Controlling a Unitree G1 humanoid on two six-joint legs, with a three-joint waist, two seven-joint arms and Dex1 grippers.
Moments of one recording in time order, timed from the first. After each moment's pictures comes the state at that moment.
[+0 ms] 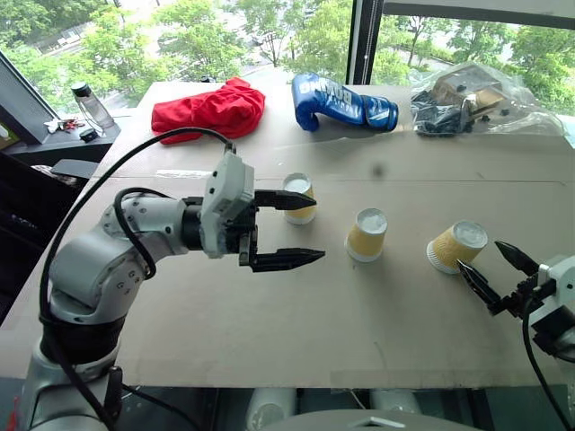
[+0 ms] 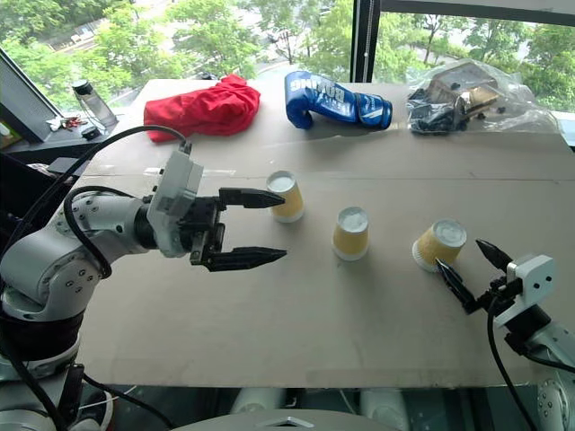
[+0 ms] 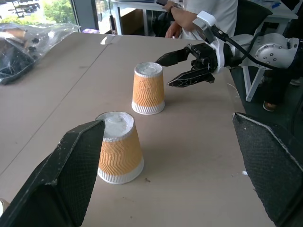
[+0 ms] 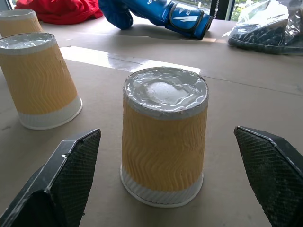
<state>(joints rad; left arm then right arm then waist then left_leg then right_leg) -0.43 0.80 0.08 -0.52 -0.81 0.73 -1.05 0.31 -0.47 -0.40 -0.29 0.52 0.10 0.71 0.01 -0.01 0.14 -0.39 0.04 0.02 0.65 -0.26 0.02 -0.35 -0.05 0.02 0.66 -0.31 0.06</state>
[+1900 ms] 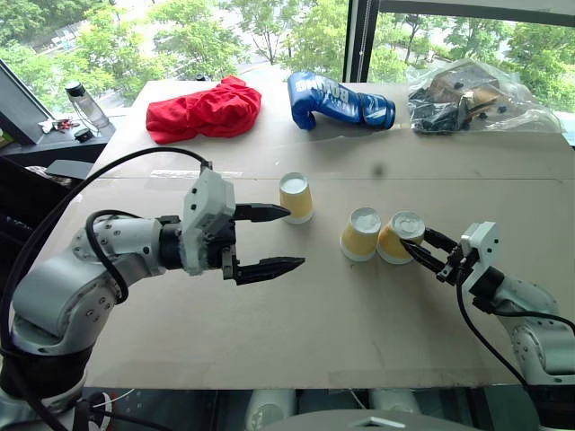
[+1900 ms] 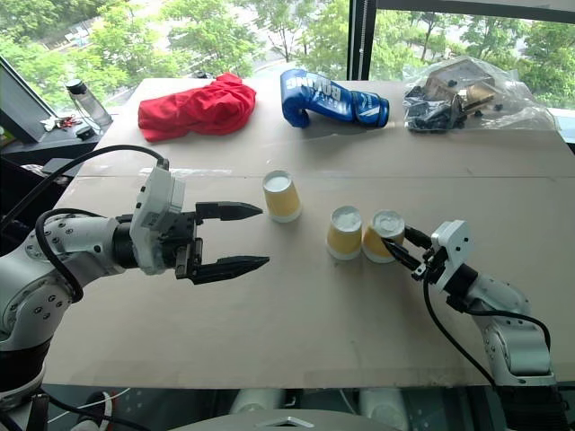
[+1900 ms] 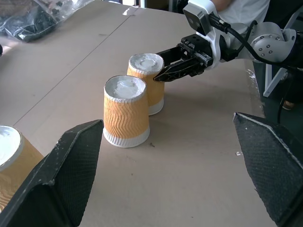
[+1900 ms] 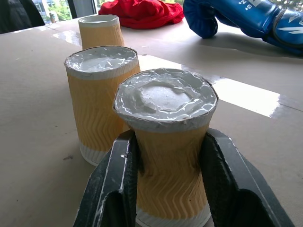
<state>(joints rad) -0.25 0.90 0.17 -0.58 -0.85 0.73 -0.96 0.03 -0.49 -0.10 -0.23 0.44 0.17 0.76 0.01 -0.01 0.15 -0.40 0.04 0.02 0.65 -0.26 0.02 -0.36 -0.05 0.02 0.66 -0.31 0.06</state>
